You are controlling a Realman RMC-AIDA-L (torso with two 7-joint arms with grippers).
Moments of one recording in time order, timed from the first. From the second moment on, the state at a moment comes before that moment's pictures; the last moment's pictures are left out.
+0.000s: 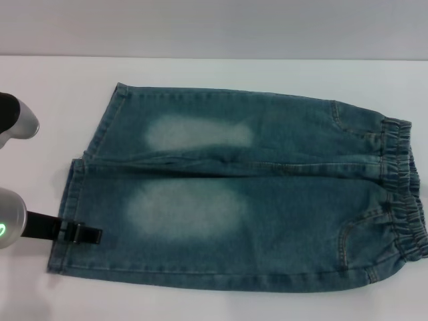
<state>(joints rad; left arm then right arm) -0.10 -2.06 -1.46 -1.81 2.80 -1.42 -0.01 0.11 2.08 2.31 1.43 -2.14 1.47 -0.37</state>
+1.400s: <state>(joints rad) -0.11 -2.06 -1.43 -1.73 2.84 -1.45 -0.06 0.14 2.07 2.31 1.42 -2.14 1.47 -0.38</state>
